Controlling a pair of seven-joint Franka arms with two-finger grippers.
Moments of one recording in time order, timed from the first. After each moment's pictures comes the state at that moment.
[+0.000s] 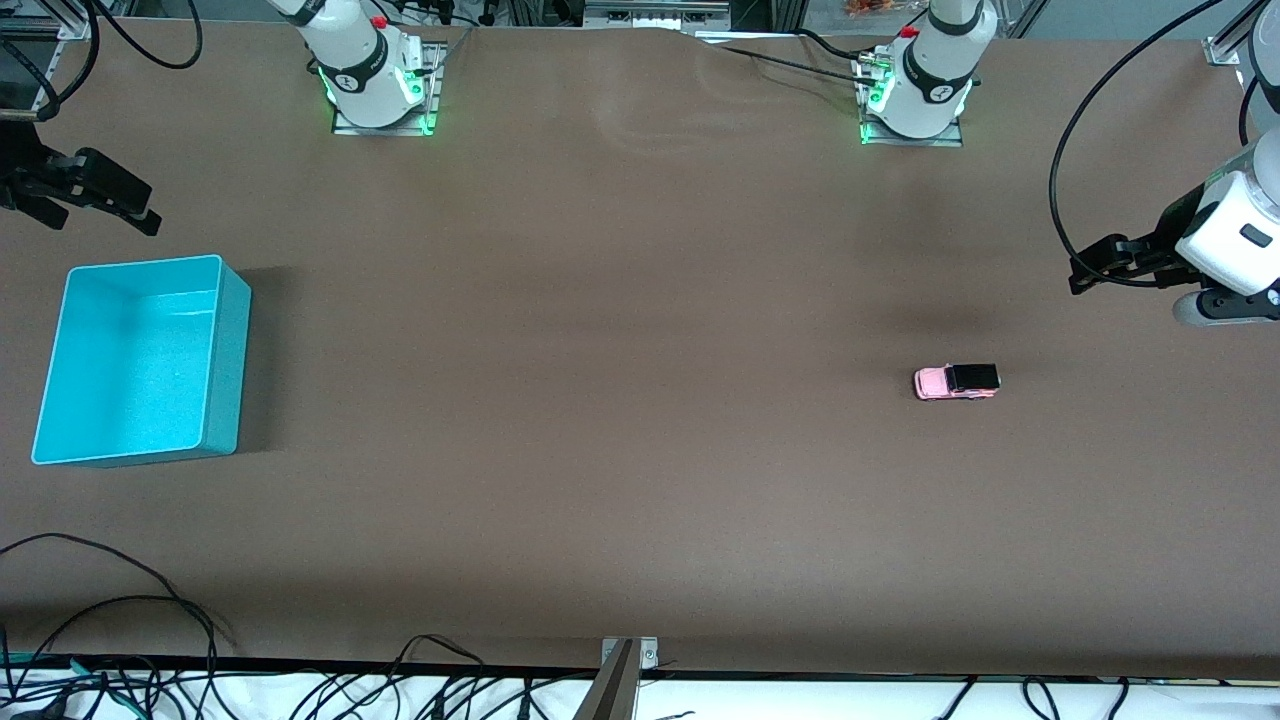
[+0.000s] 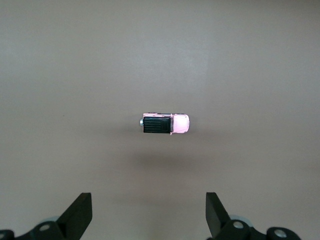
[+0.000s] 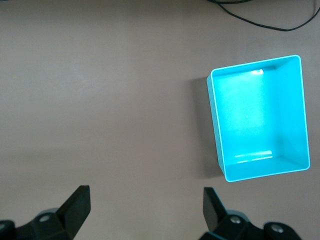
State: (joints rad) left arm 0.00 0.07 -0.02 -1.61 0.03 1.61 -0.10; right arm 0.05 0.02 -0.01 -1.46 0.01 1.51 0.10
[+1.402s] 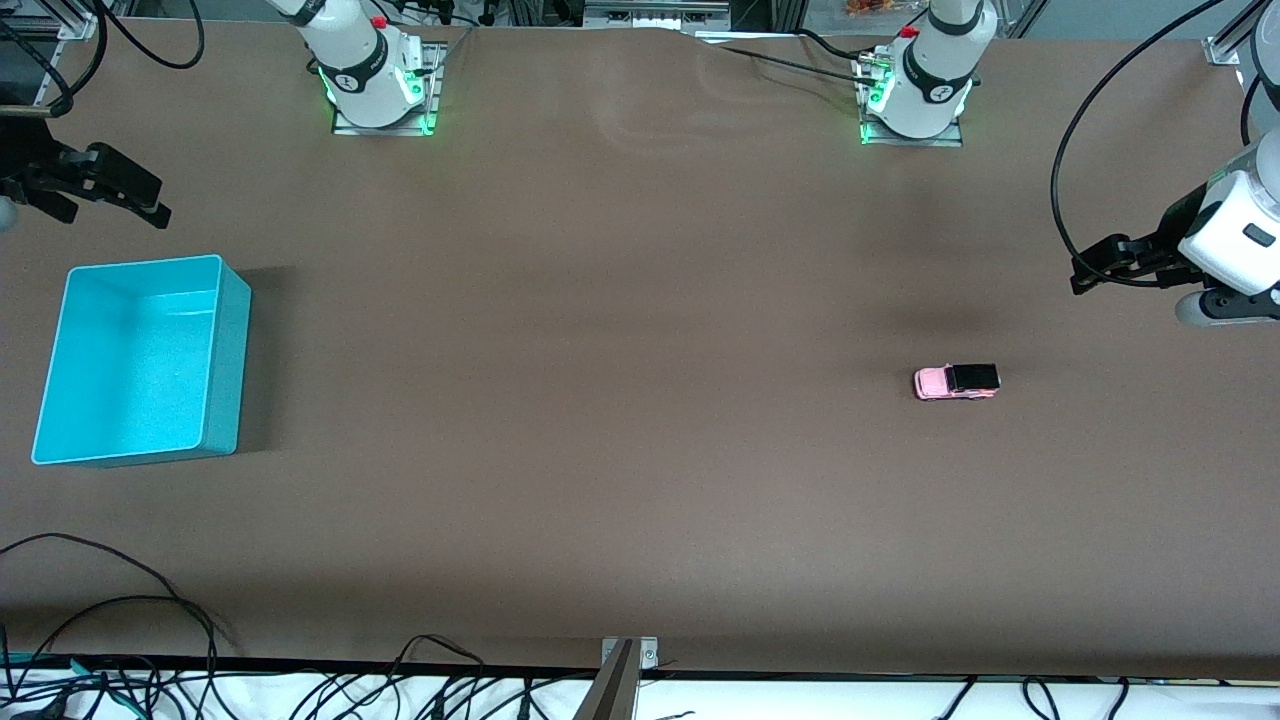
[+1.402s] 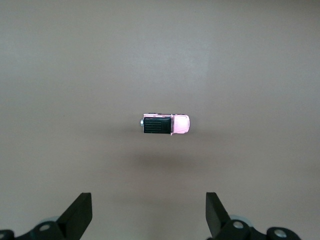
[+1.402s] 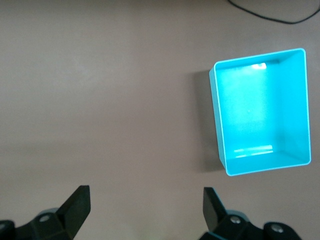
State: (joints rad) left arm 0.01 0.07 -0.02 -1.60 0.03 1.61 -0.10; right arm 0.05 0.02 -0.01 -1.46 0.01 1.47 0.10
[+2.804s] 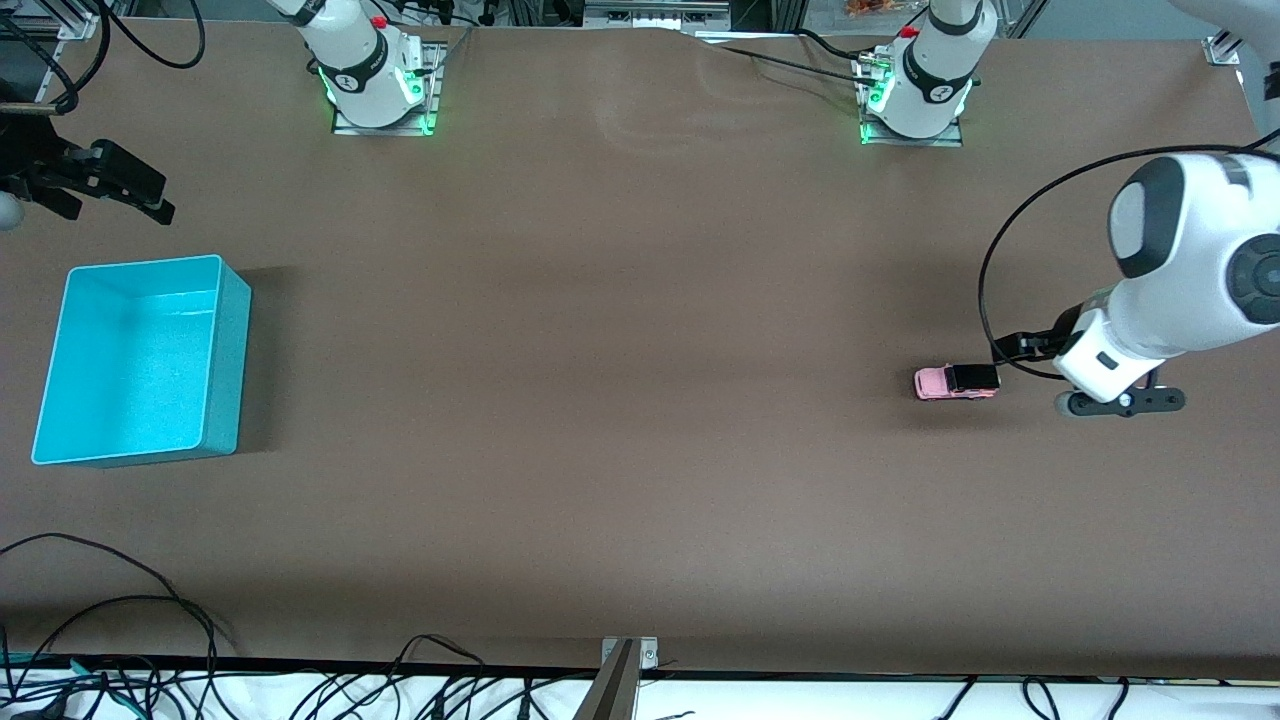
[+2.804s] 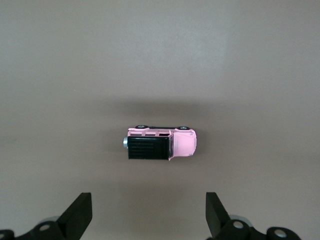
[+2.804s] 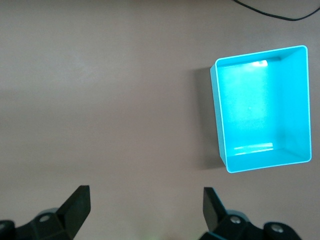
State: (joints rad) left arm 0.01 0.27 -0.02 -1.80 0.03 1.93 -0.09; right arm 0.06 0.02 -0.01 -1.46 0.01 1.47 0.10
